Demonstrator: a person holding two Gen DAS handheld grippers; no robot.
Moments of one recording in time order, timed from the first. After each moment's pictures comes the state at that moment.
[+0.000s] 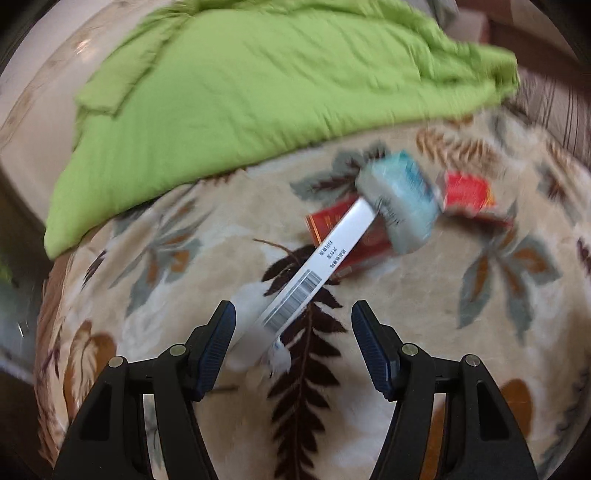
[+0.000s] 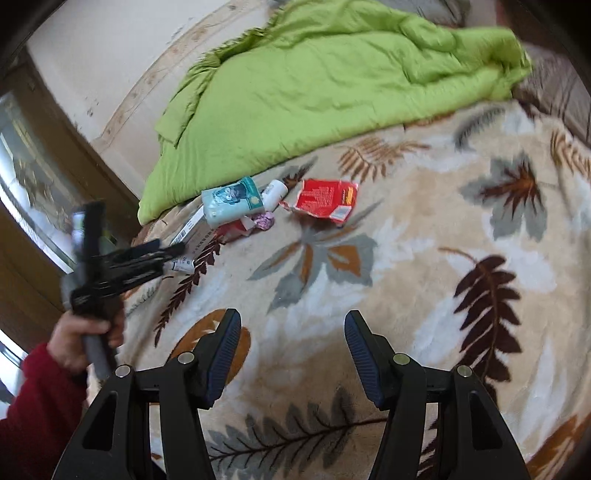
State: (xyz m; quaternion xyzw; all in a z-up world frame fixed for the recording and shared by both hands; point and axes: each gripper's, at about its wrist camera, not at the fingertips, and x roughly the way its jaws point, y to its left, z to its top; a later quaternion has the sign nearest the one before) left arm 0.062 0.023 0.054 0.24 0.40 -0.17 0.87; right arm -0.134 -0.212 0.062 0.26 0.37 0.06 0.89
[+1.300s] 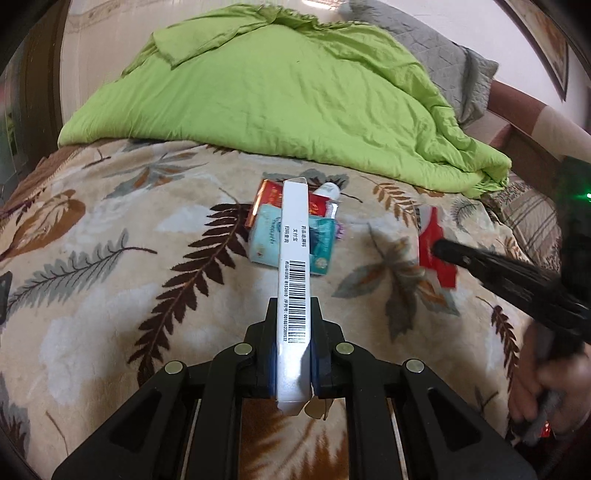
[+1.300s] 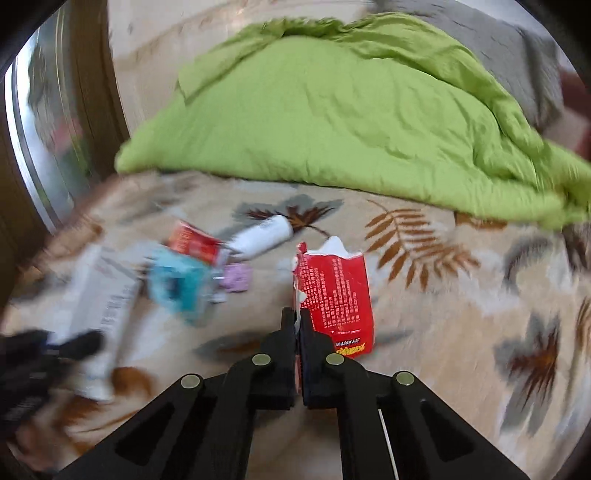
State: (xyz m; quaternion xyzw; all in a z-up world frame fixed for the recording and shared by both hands) left arm -0.056 0.031 0.065 -0.02 0.38 -0.17 0.91; right arm -0.021 -0.177 0.070 0.06 0.37 0.07 0.92
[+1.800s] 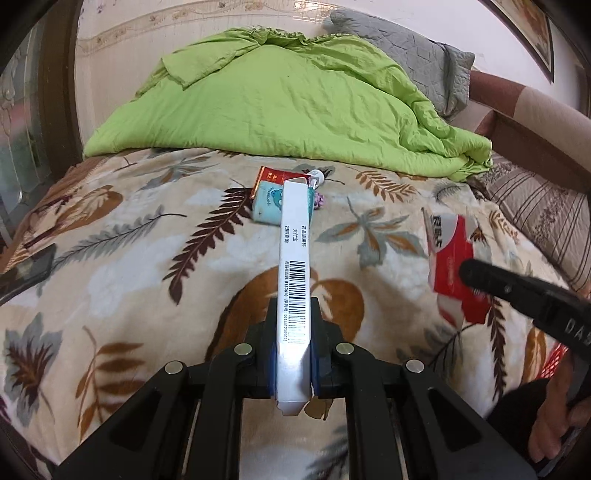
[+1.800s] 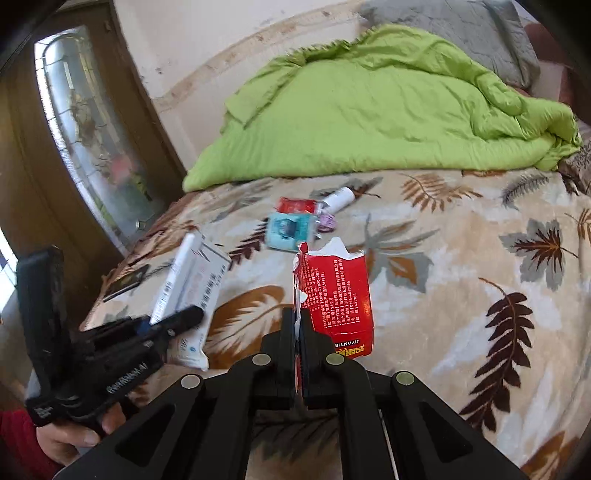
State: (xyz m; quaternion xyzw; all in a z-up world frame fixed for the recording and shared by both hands) left arm -0.159 0.037 0.074 0.02 0.36 -0.15 0.92; right arm -0.172 -0.150 0.089 0.14 0.33 0.14 0.92
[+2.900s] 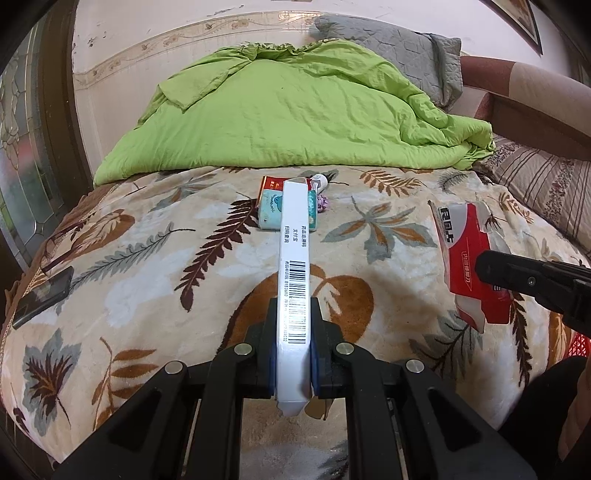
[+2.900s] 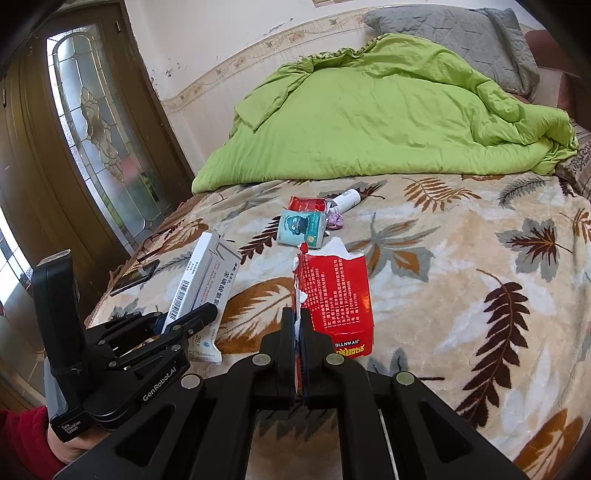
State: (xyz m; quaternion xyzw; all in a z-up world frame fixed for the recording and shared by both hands) left arm -0.171 0.024 0.069 0.07 0.32 -0.13 0.93; right arm -0.195 -0.146 0.088 0.14 0.32 0.14 0.93
